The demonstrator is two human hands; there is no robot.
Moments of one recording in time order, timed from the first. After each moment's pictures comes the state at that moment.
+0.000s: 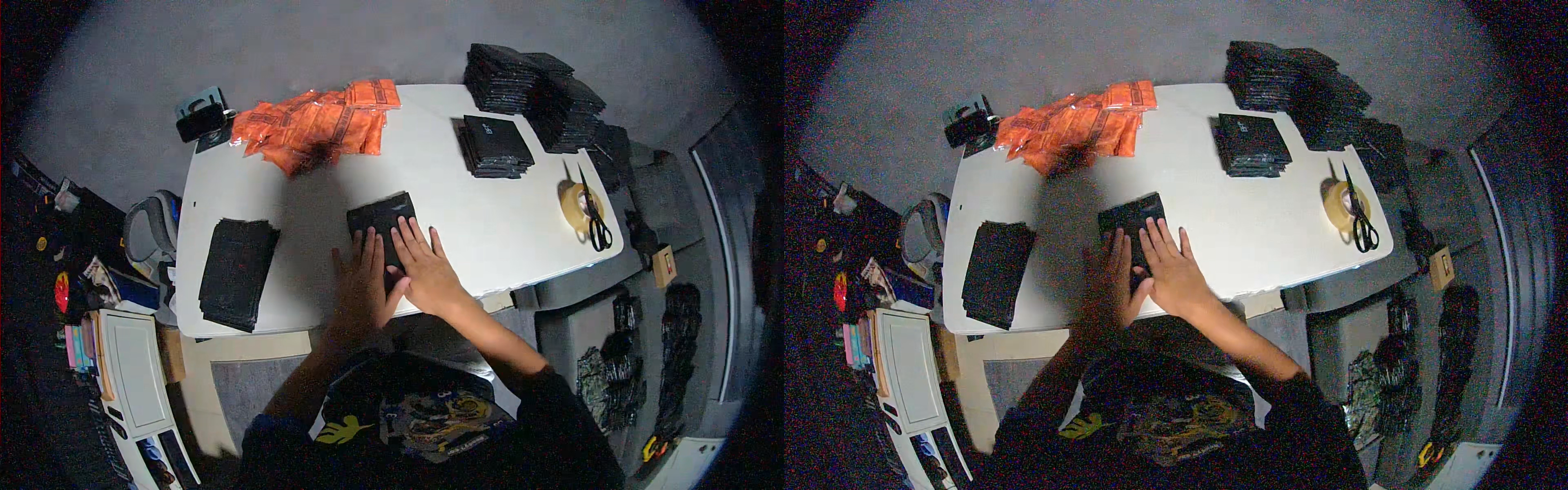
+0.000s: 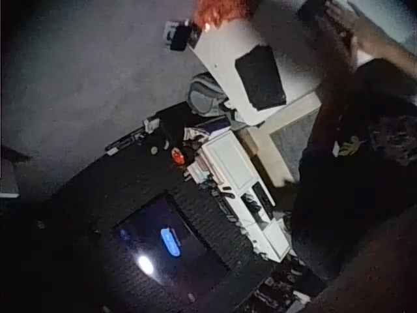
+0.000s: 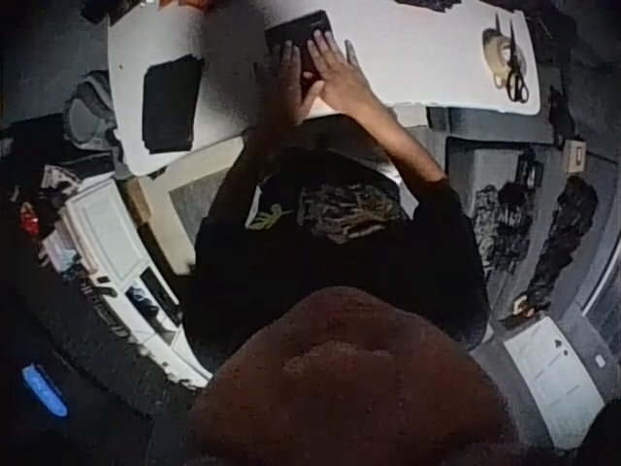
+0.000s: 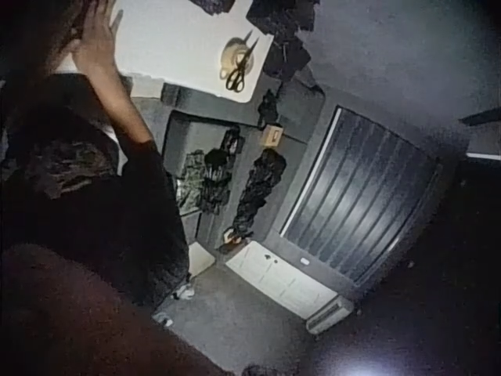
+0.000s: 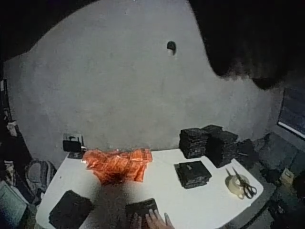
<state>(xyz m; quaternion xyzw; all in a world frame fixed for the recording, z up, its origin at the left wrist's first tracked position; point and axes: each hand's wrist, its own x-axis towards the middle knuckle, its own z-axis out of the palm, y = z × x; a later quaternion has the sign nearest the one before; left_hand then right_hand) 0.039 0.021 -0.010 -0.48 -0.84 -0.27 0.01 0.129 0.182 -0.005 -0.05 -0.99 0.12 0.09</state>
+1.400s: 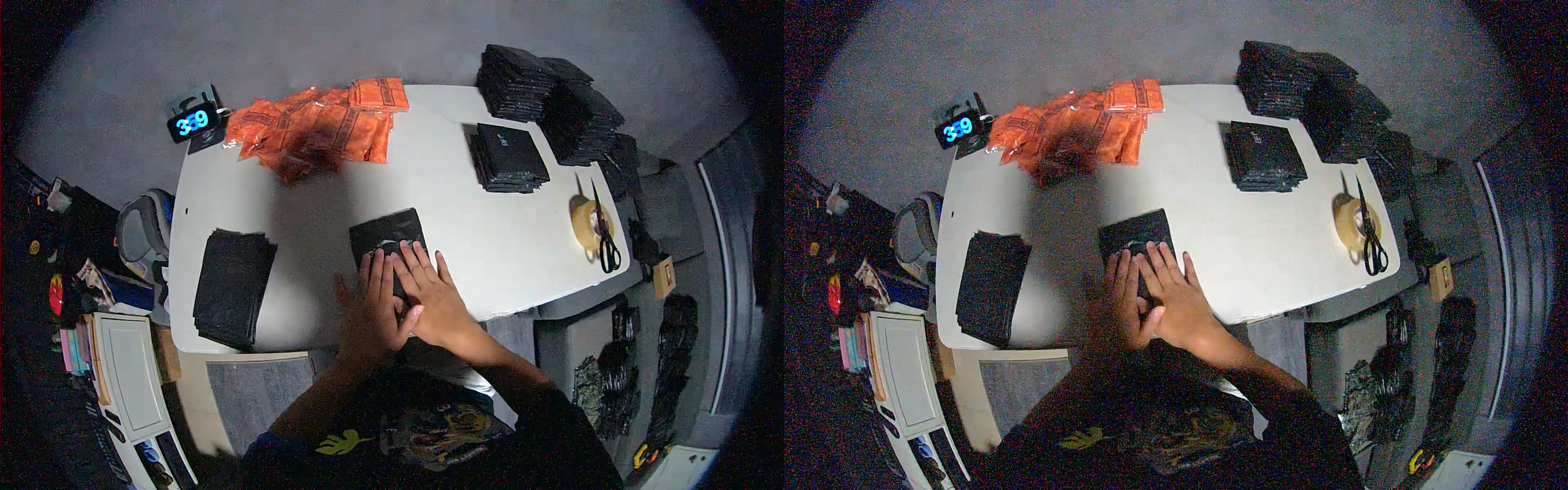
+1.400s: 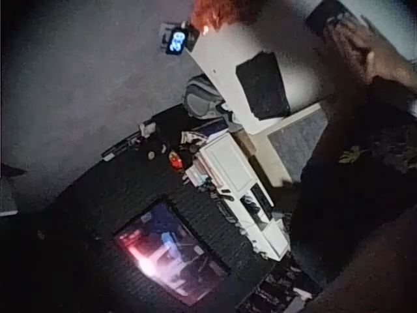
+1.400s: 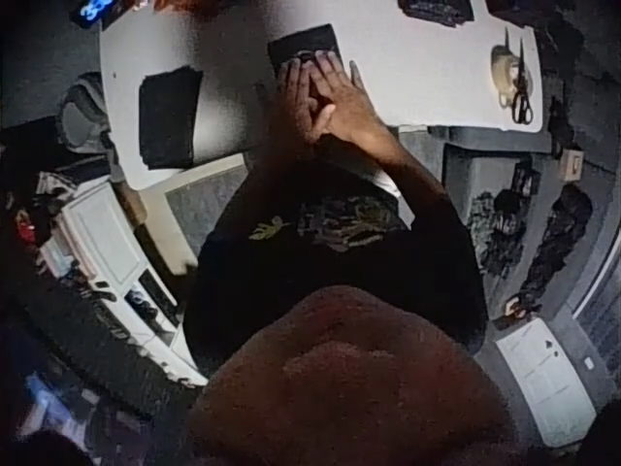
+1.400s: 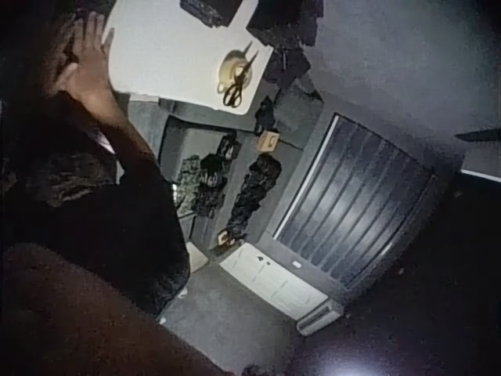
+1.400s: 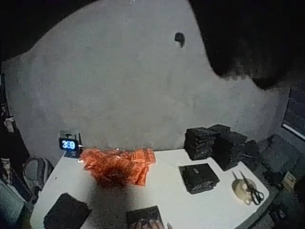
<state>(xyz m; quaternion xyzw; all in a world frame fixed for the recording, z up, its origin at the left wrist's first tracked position) 0.044 0.027 -0.009 -0.47 -0.84 -0.26 -0.01 0.133 0.176 0.010 -0.06 -0.98 0.18 0.05</state>
